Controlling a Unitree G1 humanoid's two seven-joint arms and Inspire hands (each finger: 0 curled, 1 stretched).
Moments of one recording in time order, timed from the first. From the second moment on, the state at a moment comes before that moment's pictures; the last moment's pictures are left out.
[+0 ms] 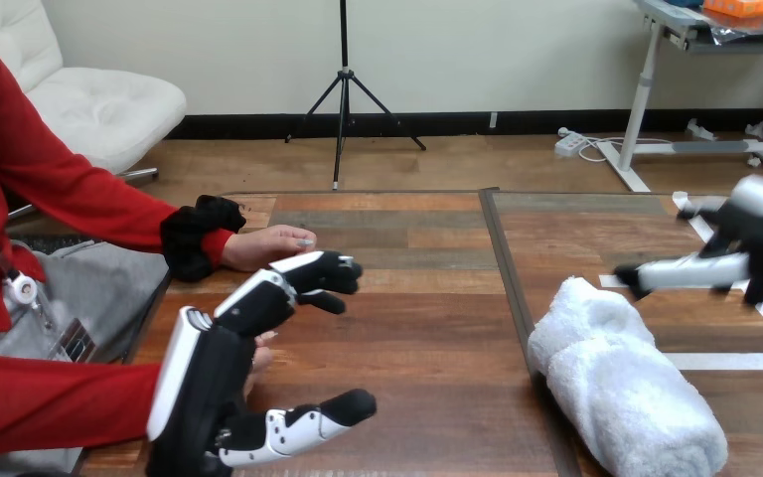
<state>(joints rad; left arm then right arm) 0.02 0.14 -0.06 0.63 -0.07 -1.32 -0.24 -0.41 -0.78 0.18 0.09 -0.63 0.54 0.65</state>
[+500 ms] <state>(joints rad) -0.02 0.13 -0.07 0.67 -0.08 -1.32 -0.26 -0.51 -0.61 0.34 0.42 -0.67 0.55 0.59</state>
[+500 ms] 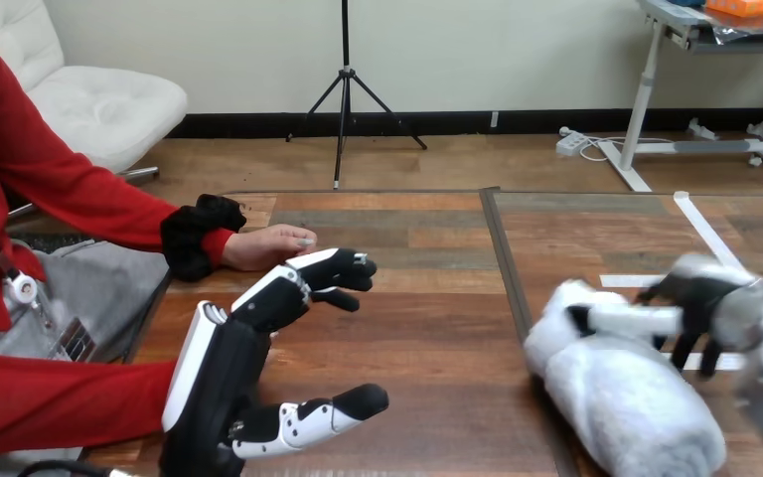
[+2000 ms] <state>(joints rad) -0.03 0.13 -0.11 0.67 -0.18 -1.32 -0.33 -0.81 -0.33 0.37 1.11 -0.61 0.53 0.13</state>
